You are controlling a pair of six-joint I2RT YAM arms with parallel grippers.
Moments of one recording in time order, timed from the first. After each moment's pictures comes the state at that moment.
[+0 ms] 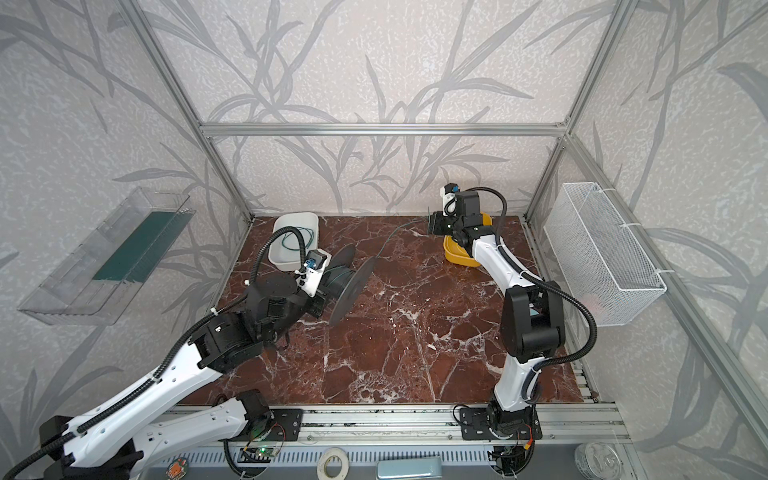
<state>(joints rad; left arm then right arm) -0.82 0.91 1.04 -0.52 -0.40 0.04 0.19 1.83 1.48 -0.19 -0.34 0.28</state>
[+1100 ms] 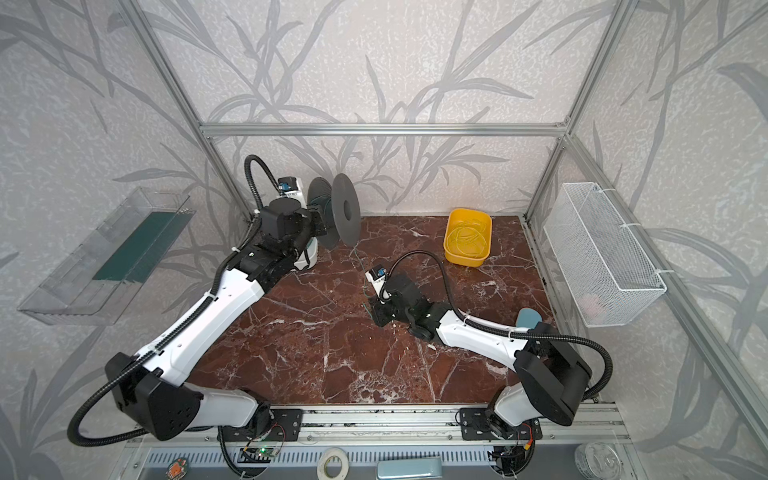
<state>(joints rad) -0.44 1.41 1.38 -0.25 -0.40 -0.33 0.89 1.47 0.88 0.05 -0.05 0.23</state>
